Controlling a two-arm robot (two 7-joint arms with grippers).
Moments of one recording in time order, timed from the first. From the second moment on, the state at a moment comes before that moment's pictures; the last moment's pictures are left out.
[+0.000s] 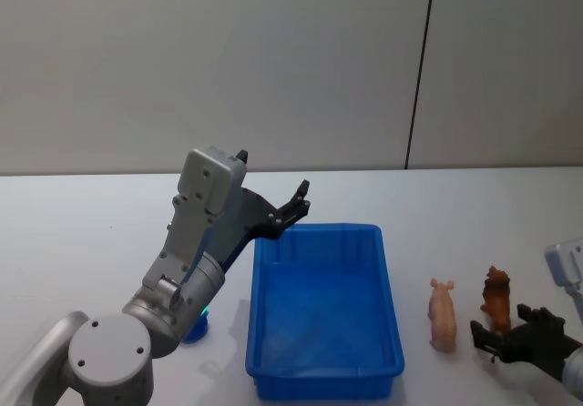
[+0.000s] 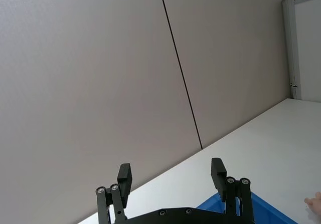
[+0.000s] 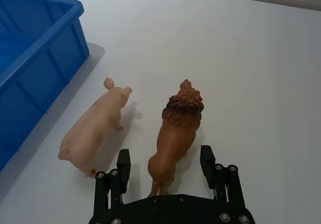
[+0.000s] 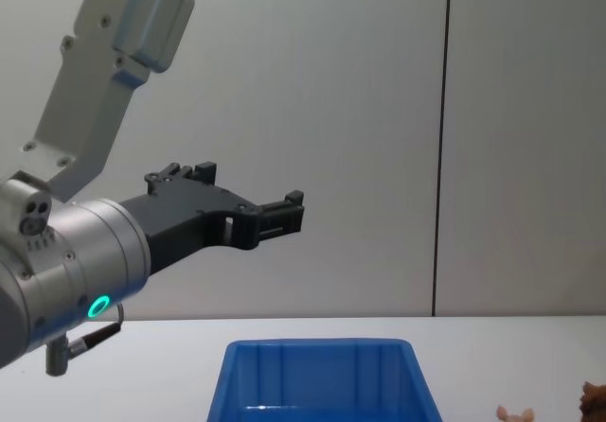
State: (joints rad) left arm -0.24 0.38 0.45 -1.63 -0.20 0.01 -0.01; right arm 0.06 0.36 -0.21 -1.49 0.24 0.40 0.21
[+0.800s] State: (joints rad) left arm -0.24 0.38 0.45 -1.63 -0.20 0.01 -0.01; right arm 0.05 0.34 -0.21 -1.52 0.23 0.38 0.16
